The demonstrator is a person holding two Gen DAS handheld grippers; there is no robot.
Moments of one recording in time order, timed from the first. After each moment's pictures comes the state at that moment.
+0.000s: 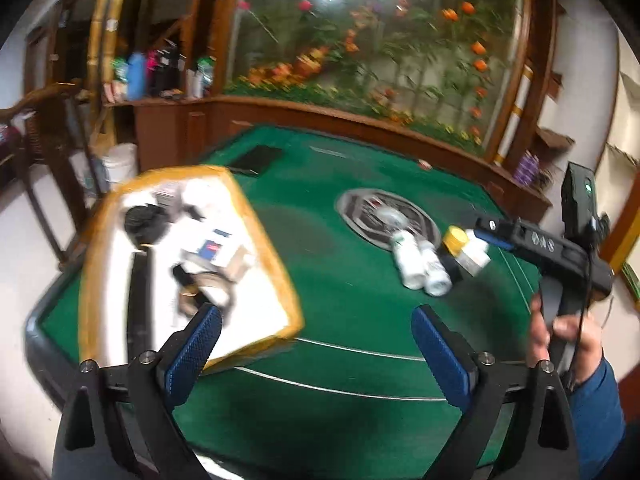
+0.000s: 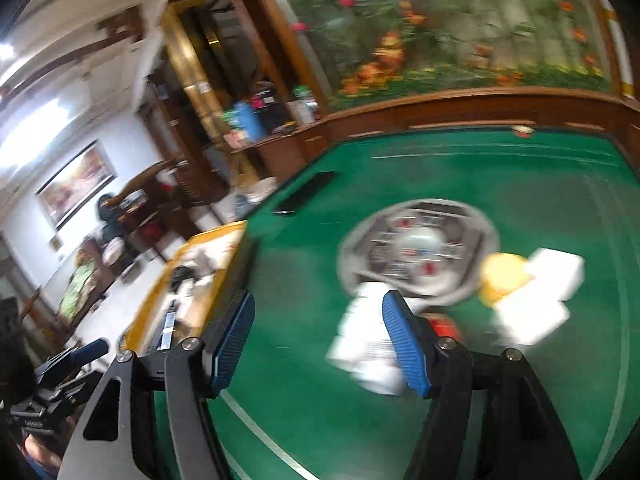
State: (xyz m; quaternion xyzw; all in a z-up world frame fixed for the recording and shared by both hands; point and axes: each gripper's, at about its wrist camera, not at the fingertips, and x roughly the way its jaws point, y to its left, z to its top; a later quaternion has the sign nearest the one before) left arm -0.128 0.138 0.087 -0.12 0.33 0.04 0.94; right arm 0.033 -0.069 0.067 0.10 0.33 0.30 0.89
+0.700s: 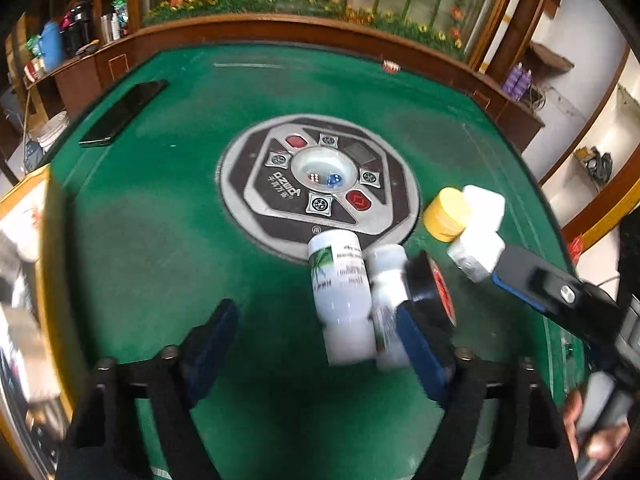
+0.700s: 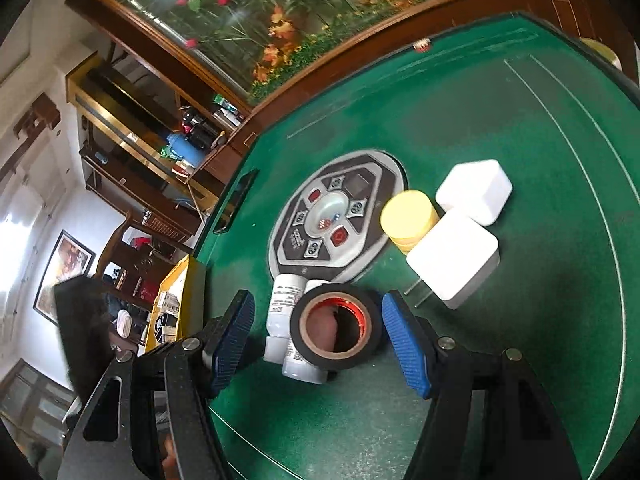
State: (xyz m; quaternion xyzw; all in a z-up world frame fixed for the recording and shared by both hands) left arm 0.074 0.064 0.039 -0.08 0.49 -0.03 0.87; right arm 0.068 -0.134 0.030 0.26 0.42 0.22 0.84
